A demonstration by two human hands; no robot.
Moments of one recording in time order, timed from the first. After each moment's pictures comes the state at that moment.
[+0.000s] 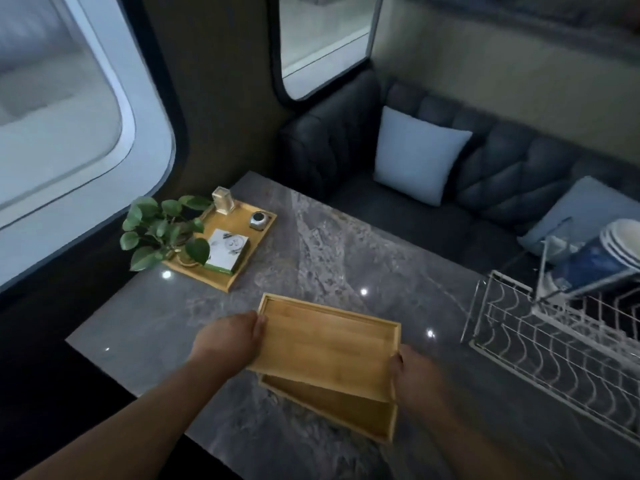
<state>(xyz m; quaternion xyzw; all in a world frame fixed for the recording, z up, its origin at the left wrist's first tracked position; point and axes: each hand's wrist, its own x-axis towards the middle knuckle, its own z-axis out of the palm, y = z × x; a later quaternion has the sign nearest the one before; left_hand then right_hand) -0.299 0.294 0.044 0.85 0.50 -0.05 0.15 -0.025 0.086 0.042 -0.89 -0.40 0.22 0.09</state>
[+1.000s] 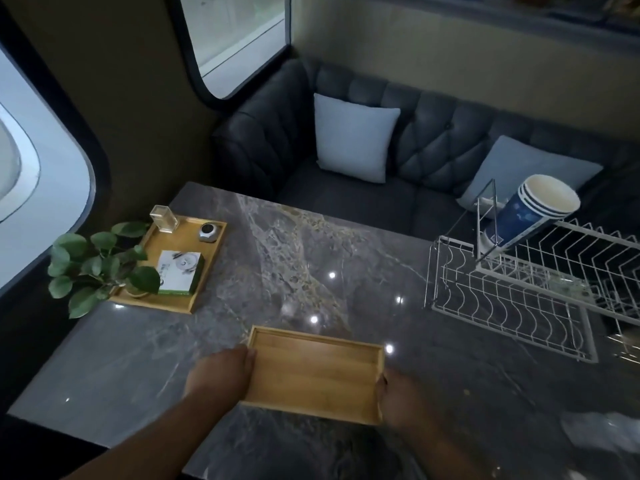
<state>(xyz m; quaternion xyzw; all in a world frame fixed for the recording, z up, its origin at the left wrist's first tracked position) -0.287 0.286 -0.009 0.88 0.44 -0.10 0.14 -0.061 0.035 0.025 -0.93 -0.30 0.23 0.04</state>
